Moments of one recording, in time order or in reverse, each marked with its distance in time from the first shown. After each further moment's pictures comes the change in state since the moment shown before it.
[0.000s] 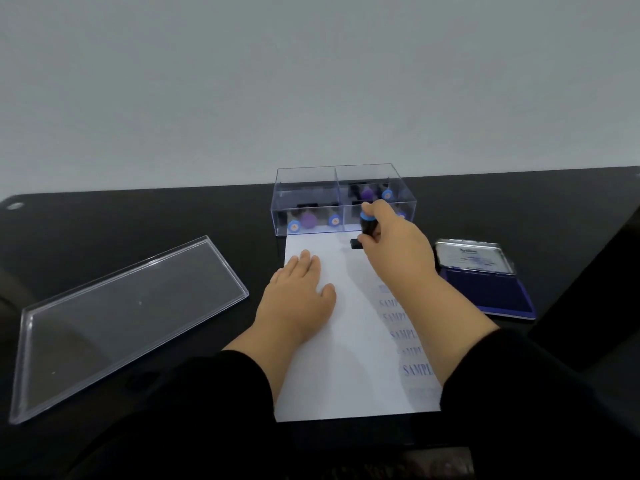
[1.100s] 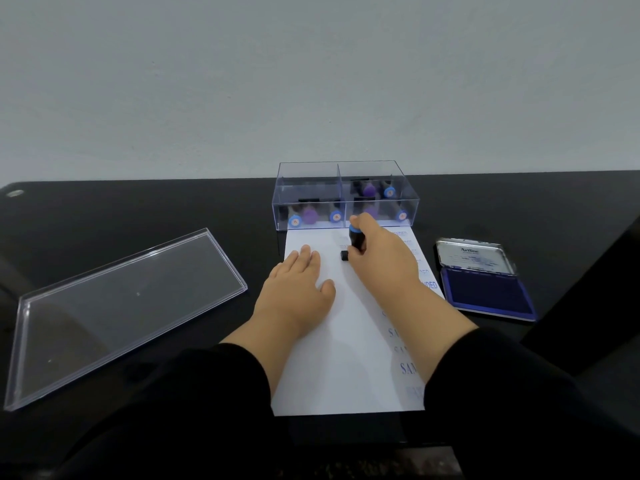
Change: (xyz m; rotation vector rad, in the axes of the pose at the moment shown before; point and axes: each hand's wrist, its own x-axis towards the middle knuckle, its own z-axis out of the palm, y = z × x) left_hand -0.002 0.001 -0.002 0.009 -0.003 -0.010; right_hand -0.001 0.003 0.028 -0.014 -0.091 -0.011
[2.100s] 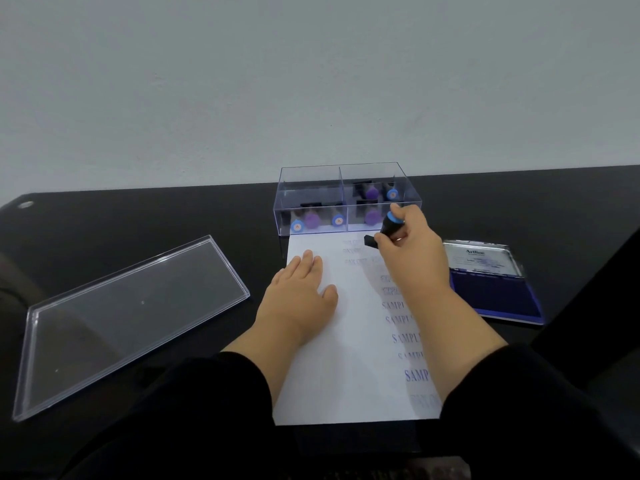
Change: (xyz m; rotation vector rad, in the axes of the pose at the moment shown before) left_hand 0.003 -0.001 0.002 0.008 -0.026 -0.004; right_hand -0.004 0.017 -0.022 0.348 0.215 0.159
